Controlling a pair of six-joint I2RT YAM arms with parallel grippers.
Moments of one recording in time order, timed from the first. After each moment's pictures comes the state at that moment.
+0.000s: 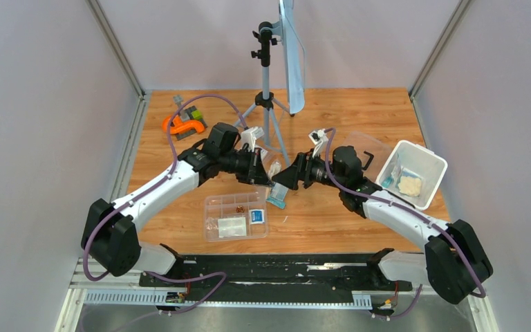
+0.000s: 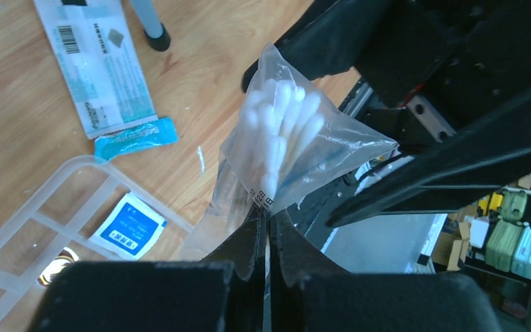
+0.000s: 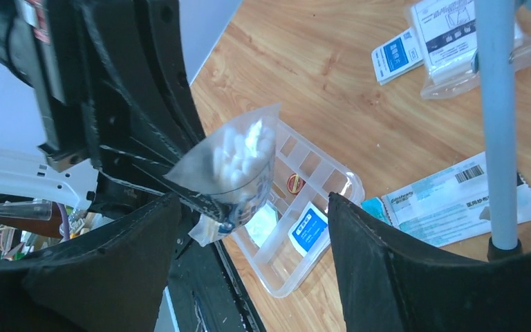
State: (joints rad) left arm -0.60 1.38 1.06 -0.42 0.61 -0.46; right arm 0.56 1.21 0.64 0.37 -0.53 0.64
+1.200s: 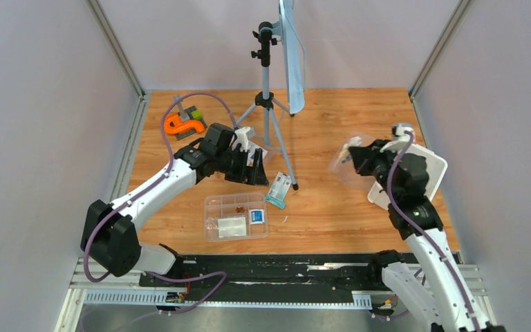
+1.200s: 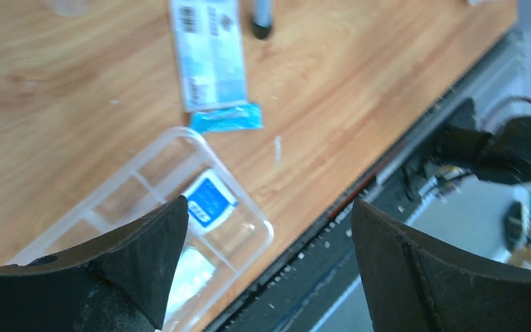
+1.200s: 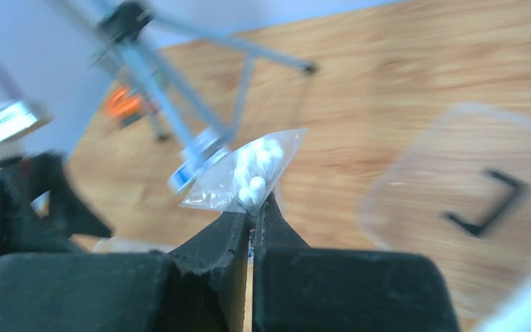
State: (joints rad) left arm -0.57 1.37 1.07 -0.53 0.49 -0.38; right arm 0.31 0.75 0.71 -0.10 -0.16 0.42
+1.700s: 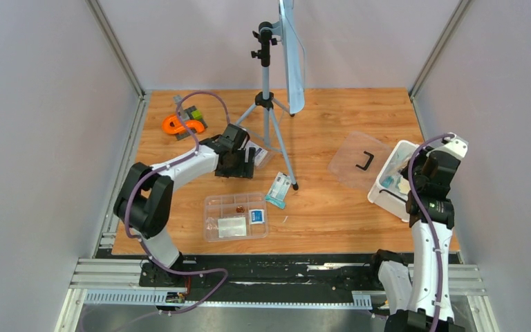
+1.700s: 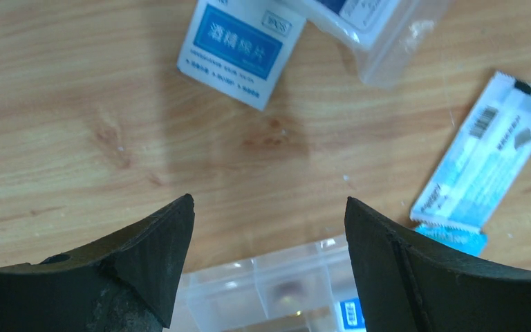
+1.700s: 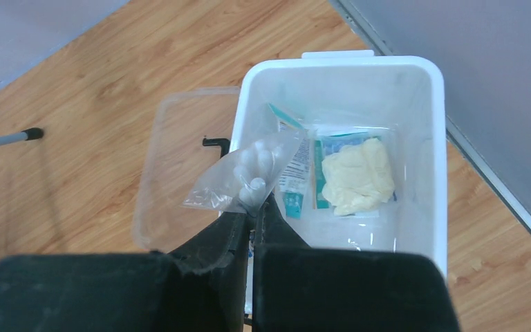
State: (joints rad) left arm -0.53 1.68 1.12 -0.53 -0.06 -0.41; right arm -0.26 0.75 0.76 -0.38 0.07 0.31
